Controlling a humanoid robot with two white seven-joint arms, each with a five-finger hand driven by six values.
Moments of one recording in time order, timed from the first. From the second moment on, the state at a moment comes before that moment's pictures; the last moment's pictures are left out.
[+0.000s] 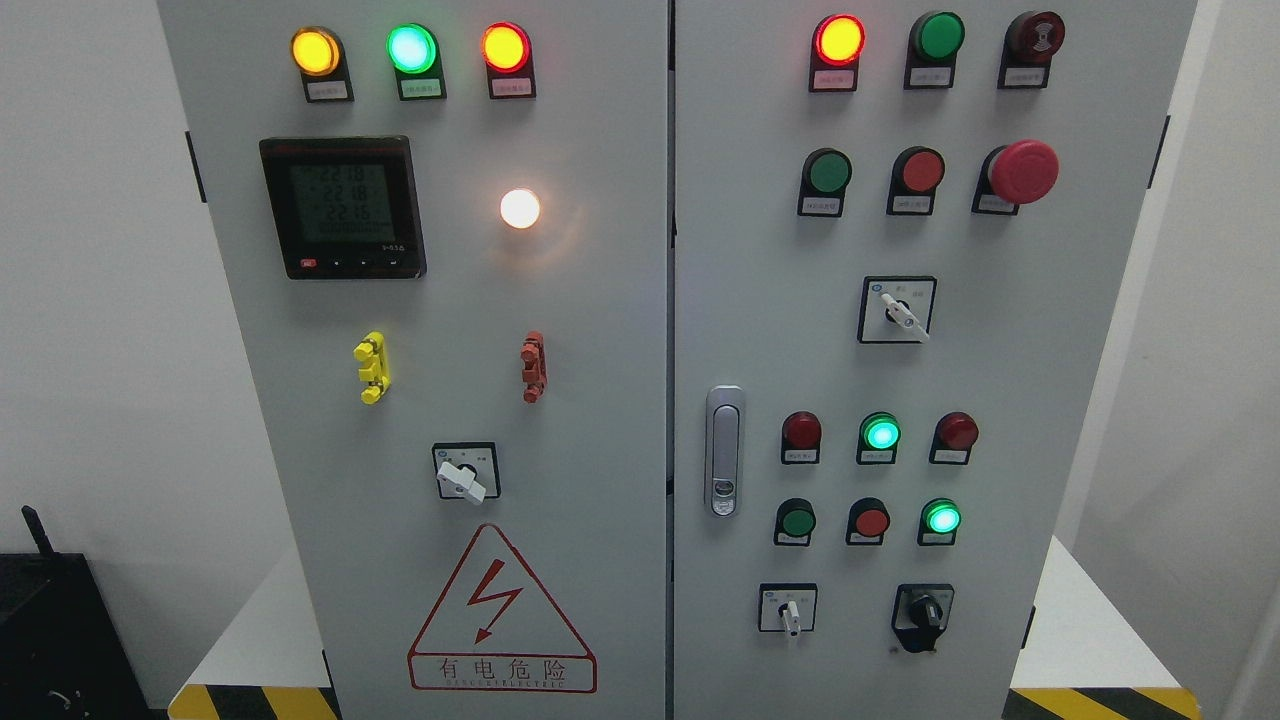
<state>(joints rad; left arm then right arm) 0.34 0.00 0.05 -1.62 0.05 -0.51 0.17 0.09 0.12 0.08 -0.13 0.00 0.02 -0.08</state>
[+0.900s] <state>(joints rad) 0.22 0.04 -0.01 -0.48 0.06 -0.55 -0.10 0.09 0.12 0.08 -0.13 0.00 0.02 -0.08</state>
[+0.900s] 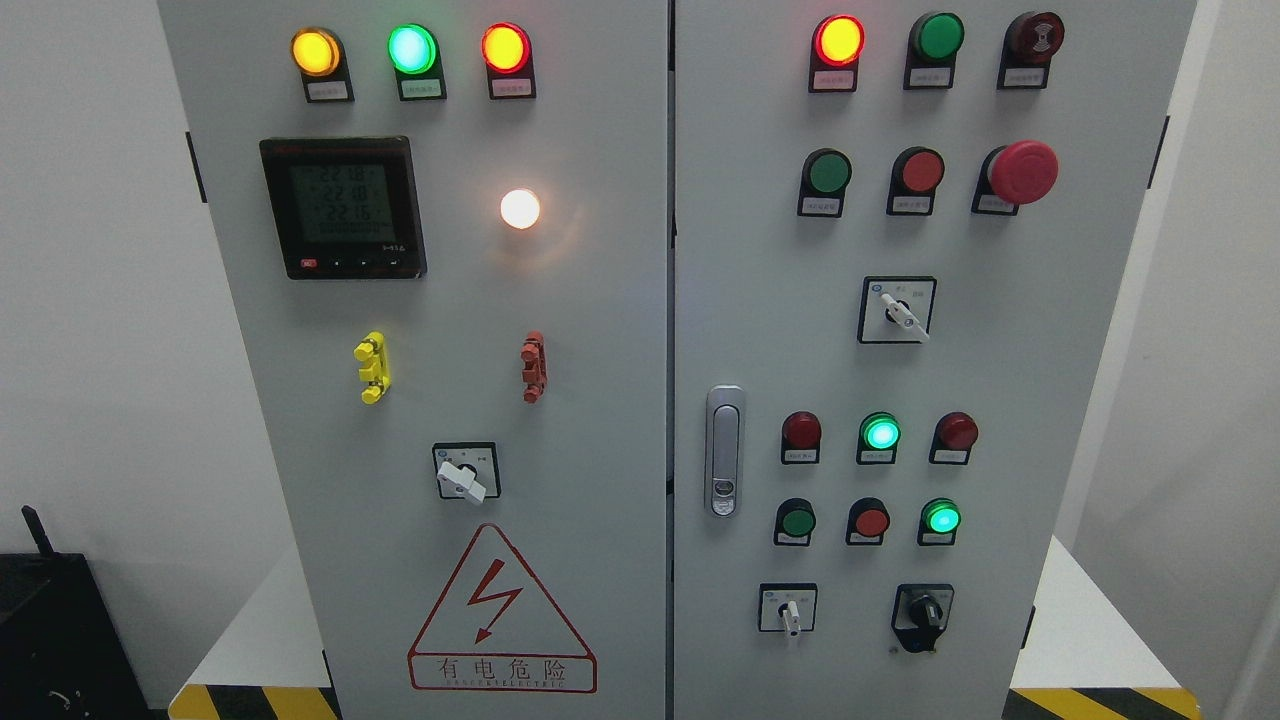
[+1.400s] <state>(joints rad) 0.16 0.02 -0.13 -0.15 0.06 -0.22 -0.08 0.09 0.12 0.08 -0.13 0.00 0.02 -0.08</state>
